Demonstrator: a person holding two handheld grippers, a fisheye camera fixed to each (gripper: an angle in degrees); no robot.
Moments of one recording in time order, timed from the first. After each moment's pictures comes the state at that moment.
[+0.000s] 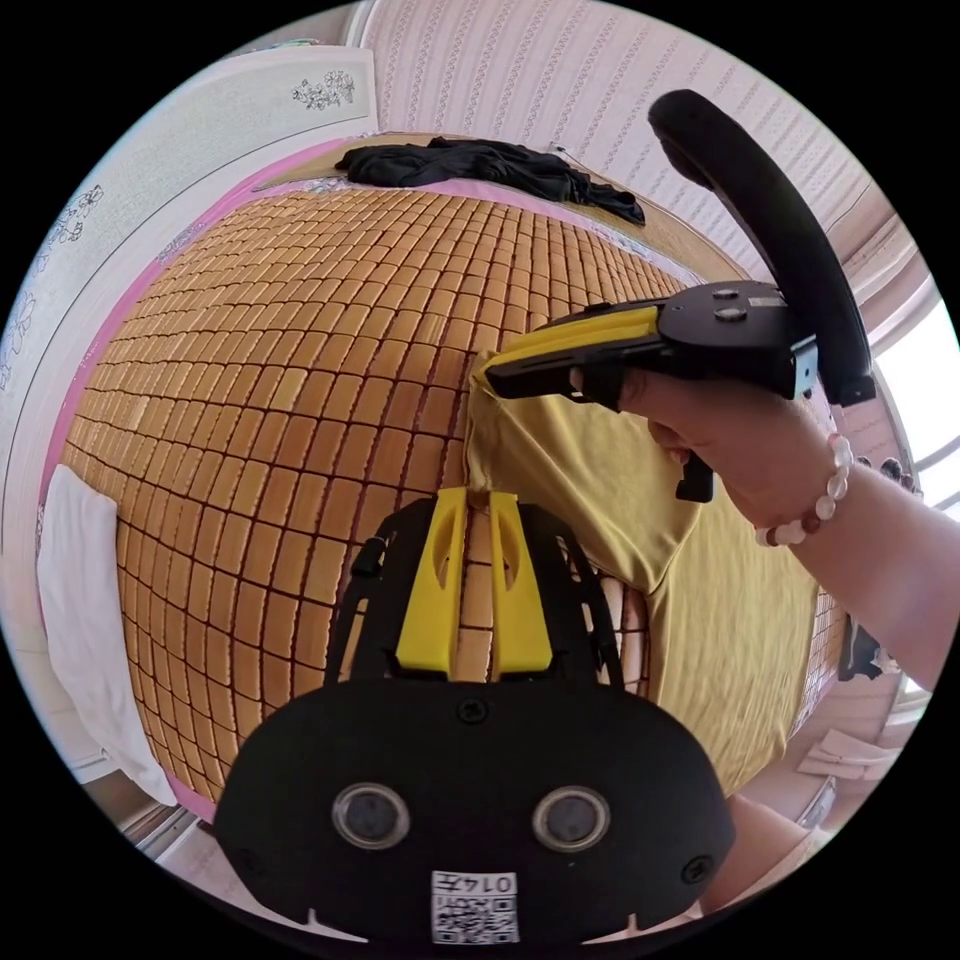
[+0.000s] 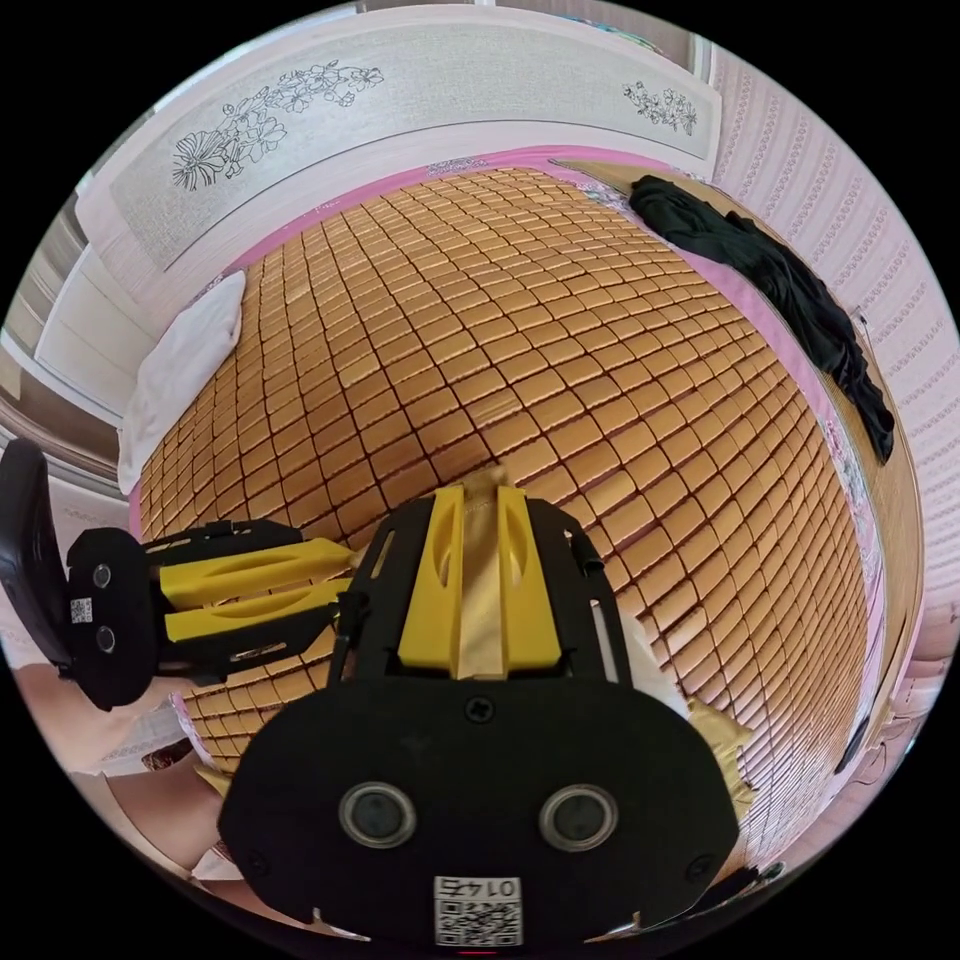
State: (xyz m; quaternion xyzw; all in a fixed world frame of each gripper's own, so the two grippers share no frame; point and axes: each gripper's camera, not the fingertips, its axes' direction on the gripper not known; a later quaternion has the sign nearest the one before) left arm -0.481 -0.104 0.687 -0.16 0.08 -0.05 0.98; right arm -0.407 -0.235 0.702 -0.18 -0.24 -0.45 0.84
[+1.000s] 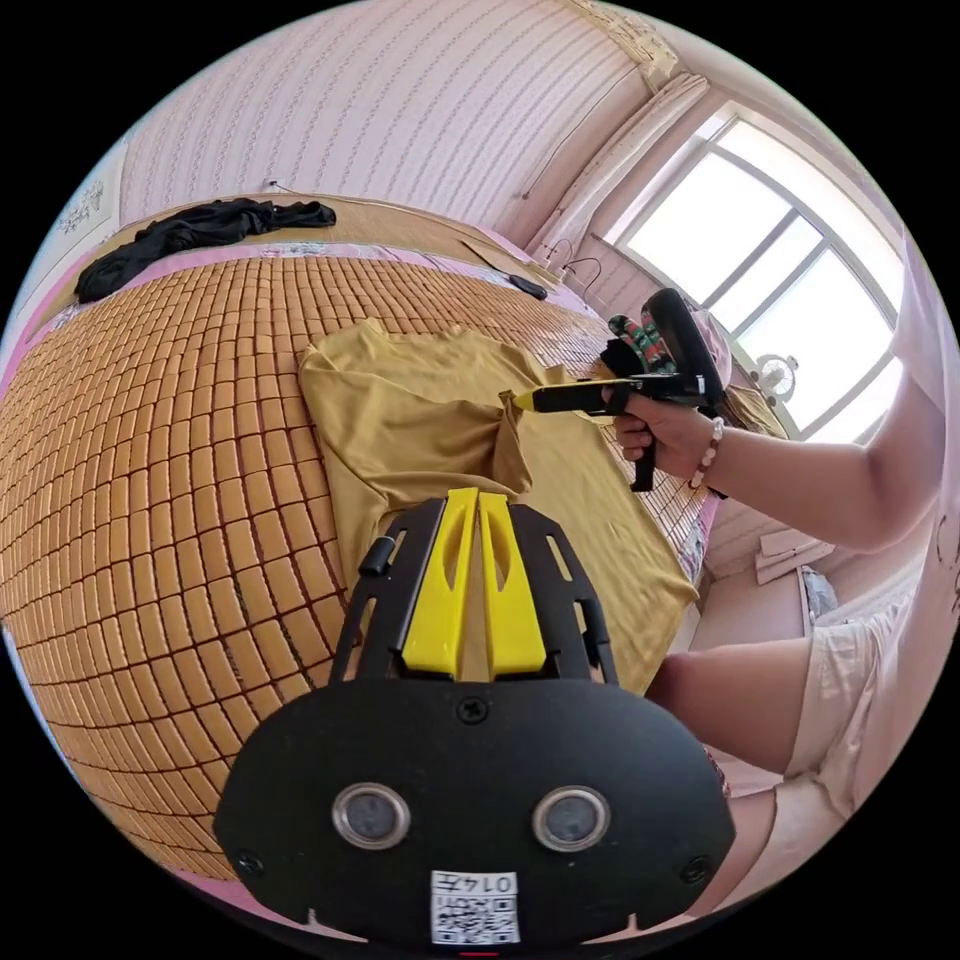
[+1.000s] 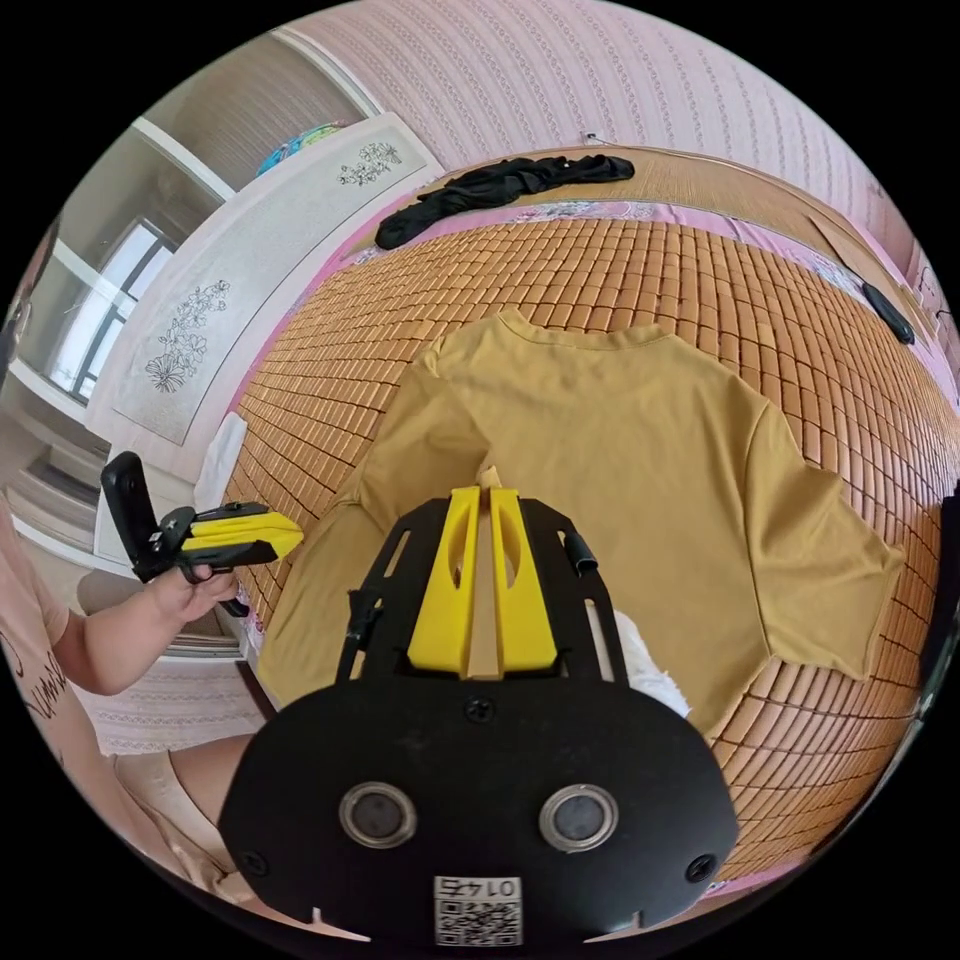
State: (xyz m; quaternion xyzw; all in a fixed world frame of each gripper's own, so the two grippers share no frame) left arm -0.317 -0.061 0.621 -0.10 0.32 0.14 0.93; right arm 0.017 -0.181 0.630 -0.19 -0.27 -0.12 0.94
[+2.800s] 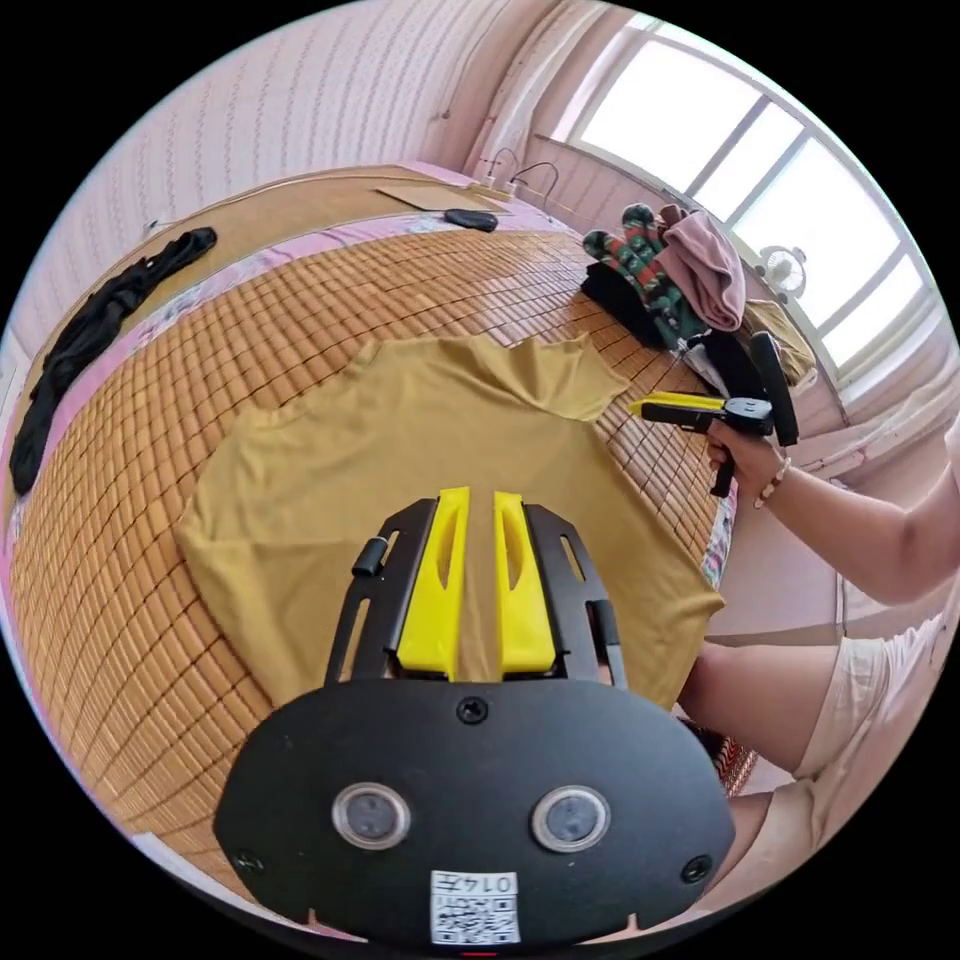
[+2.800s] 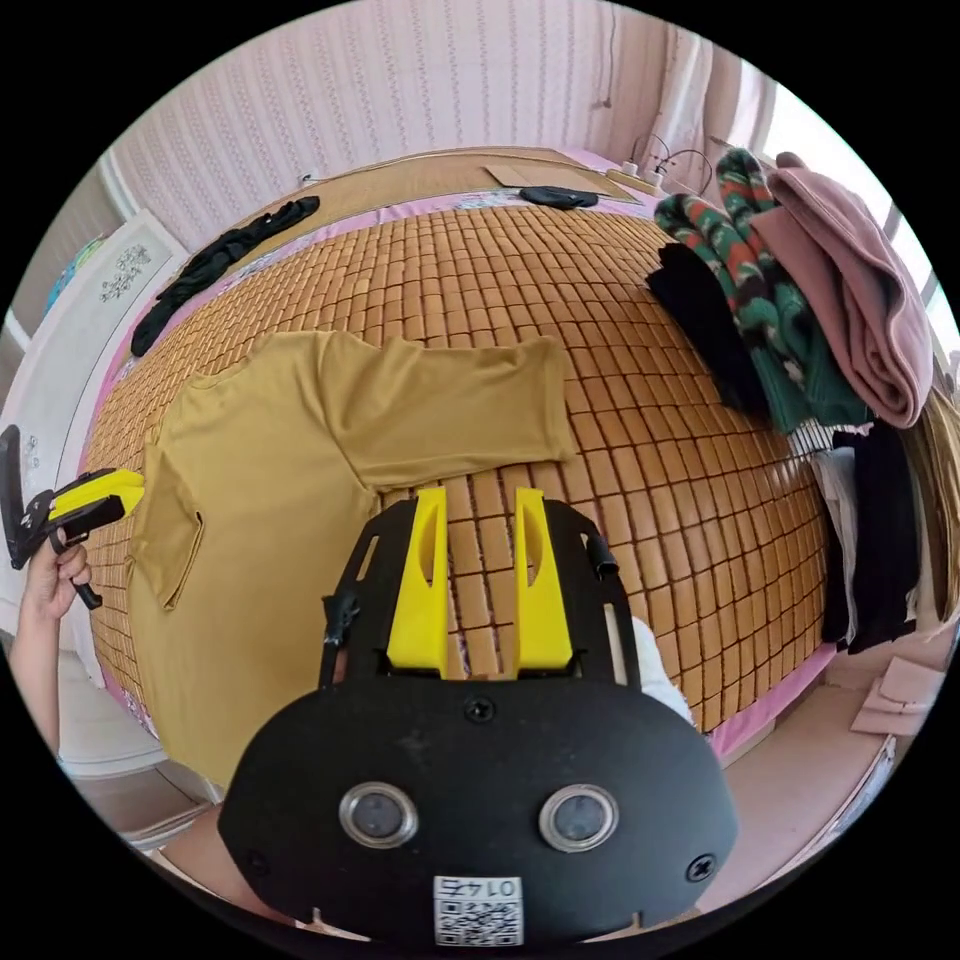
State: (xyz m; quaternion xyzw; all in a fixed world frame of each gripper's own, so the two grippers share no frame) left arm -0.036 -0.215 0.718 -0.15 0.31 0.32 0.88; right arm 0.285 -0.091 0.566 -0.17 0.01 0.09 0.98
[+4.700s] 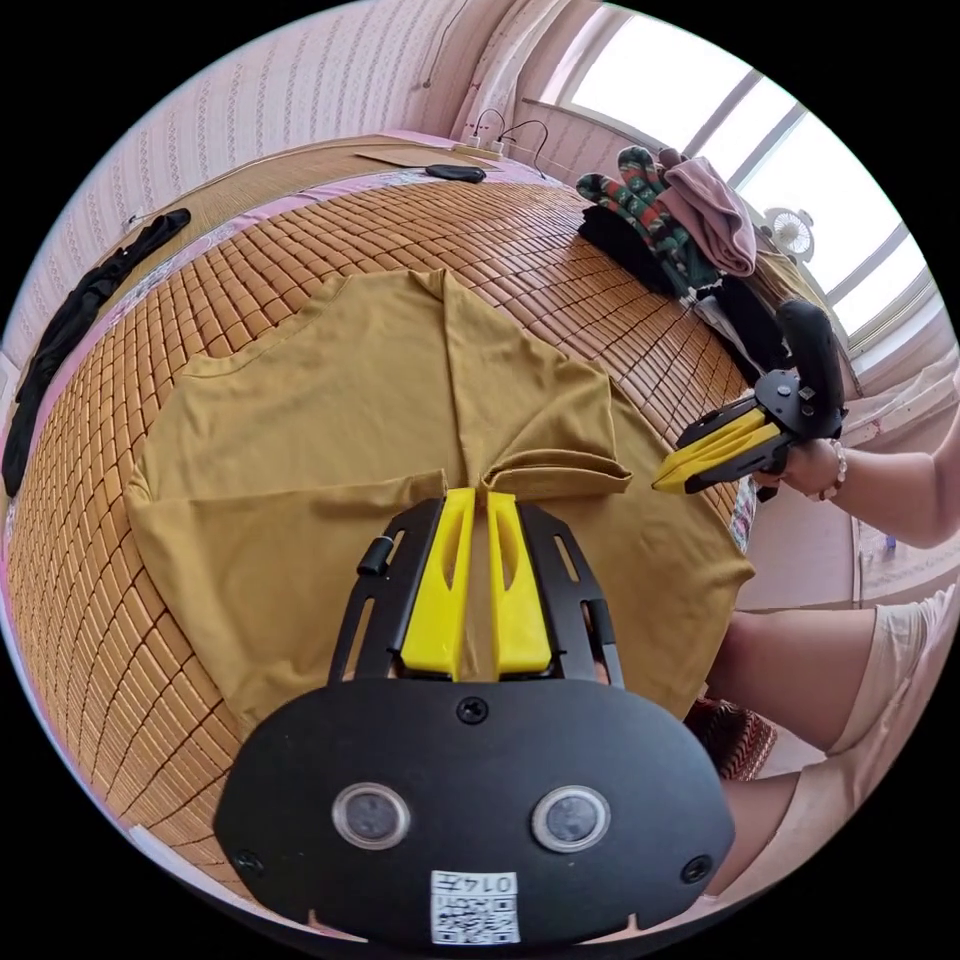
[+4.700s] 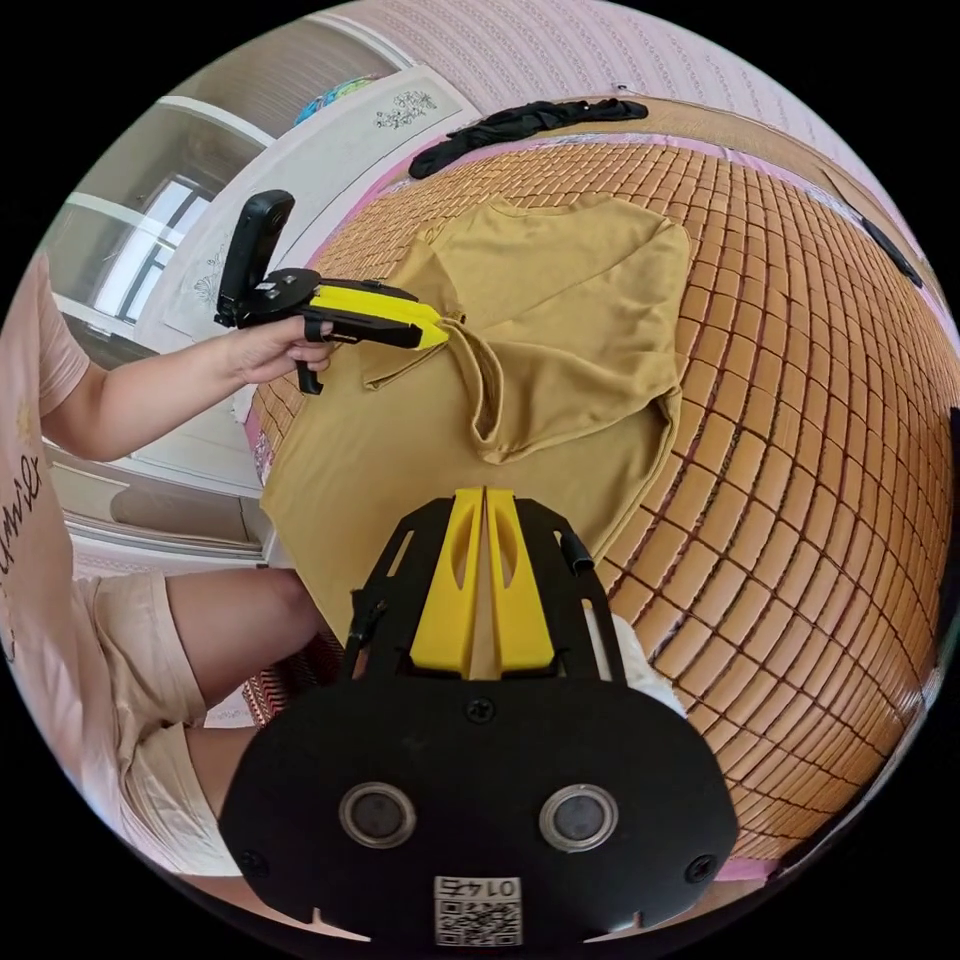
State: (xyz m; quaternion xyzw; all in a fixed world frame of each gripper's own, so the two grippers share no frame) left arm -0.051 -0.163 0.745 -0.19 0.28 0.33 0.88; right arm 0.220 -0.046 0.558 -0.26 -0.32 -0.18 0.89
